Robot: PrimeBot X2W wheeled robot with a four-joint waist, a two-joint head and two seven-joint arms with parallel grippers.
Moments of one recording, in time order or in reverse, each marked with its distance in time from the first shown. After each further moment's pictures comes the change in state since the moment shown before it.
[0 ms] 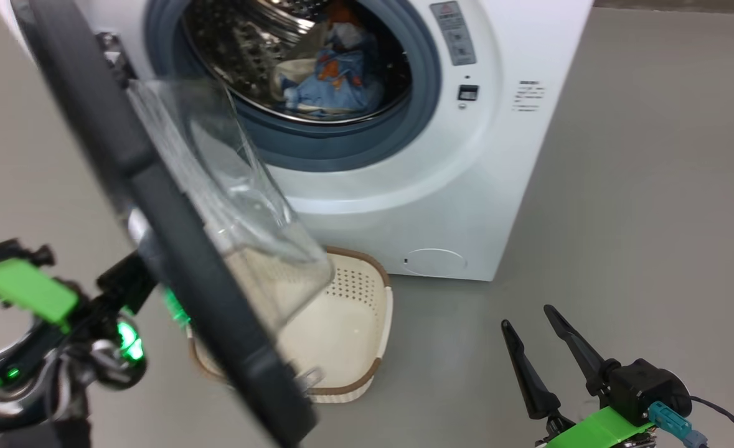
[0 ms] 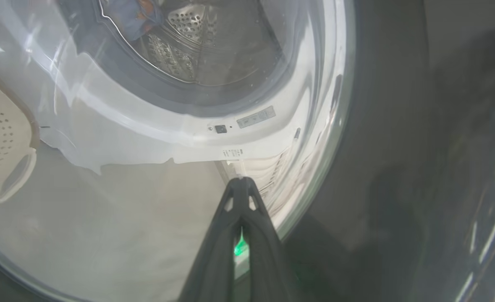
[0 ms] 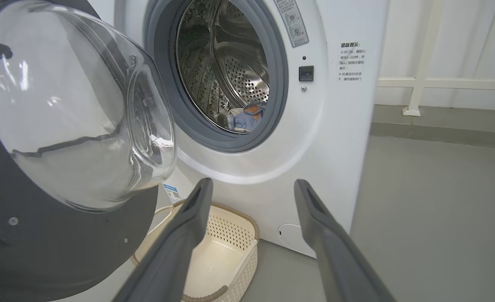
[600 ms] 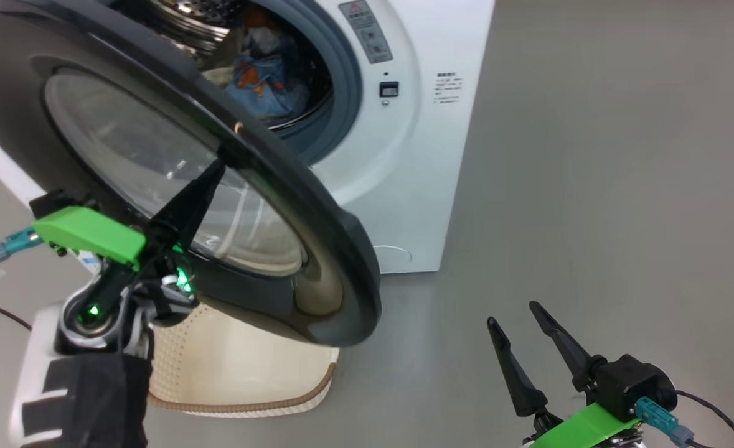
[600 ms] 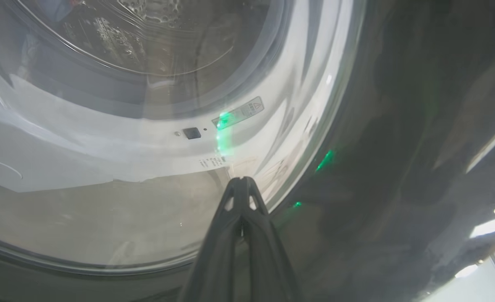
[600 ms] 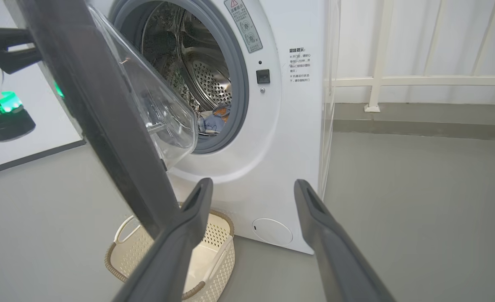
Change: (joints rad) left arm -0.216 -0.007 -0.216 0.316 -0.039 -0.197 -0.310; right arm -0.021 0.014 0.027 0.010 0.002 0.000 0.000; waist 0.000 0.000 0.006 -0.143
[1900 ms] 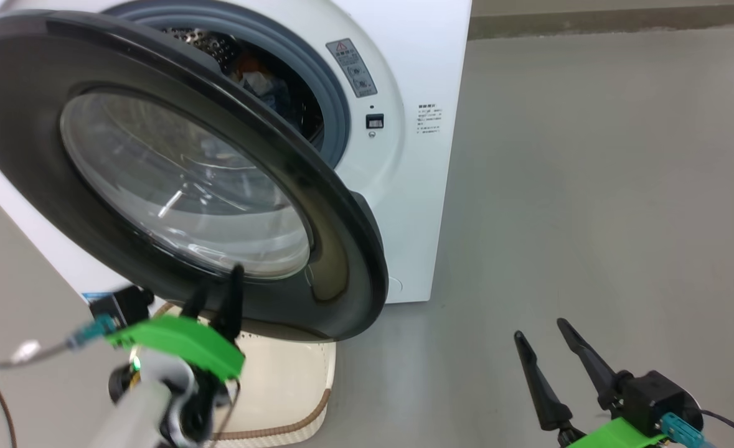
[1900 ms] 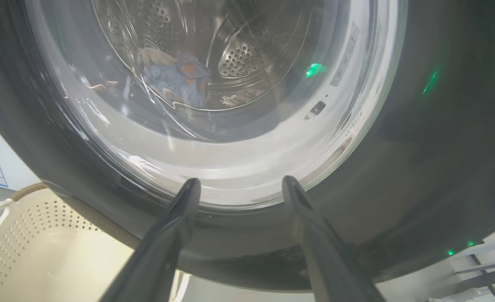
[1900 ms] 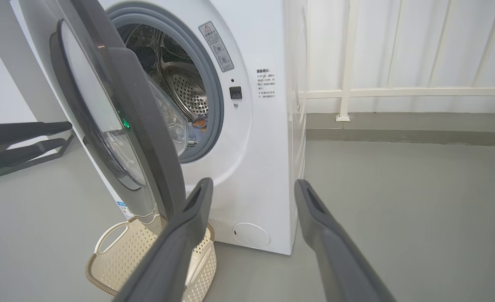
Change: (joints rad) left arm 0.100 0.113 -0.466 0.227 0.524 -0.018 -0.674; right arm 0.055 -0.013 -0.055 -0.001 0.014 0.000 0.000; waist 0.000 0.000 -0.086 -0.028
